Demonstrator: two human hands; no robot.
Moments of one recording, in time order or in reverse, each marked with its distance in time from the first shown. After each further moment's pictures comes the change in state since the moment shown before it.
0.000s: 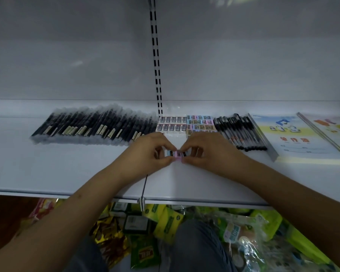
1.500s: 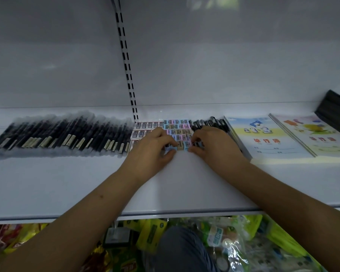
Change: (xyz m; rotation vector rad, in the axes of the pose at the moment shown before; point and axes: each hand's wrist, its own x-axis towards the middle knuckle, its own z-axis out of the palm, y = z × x) left_hand 0.053 0.017 0.055 0.122 0.153 0.117; right_hand -0.016 0.047 -0.020 -0.277 0.163 0.346
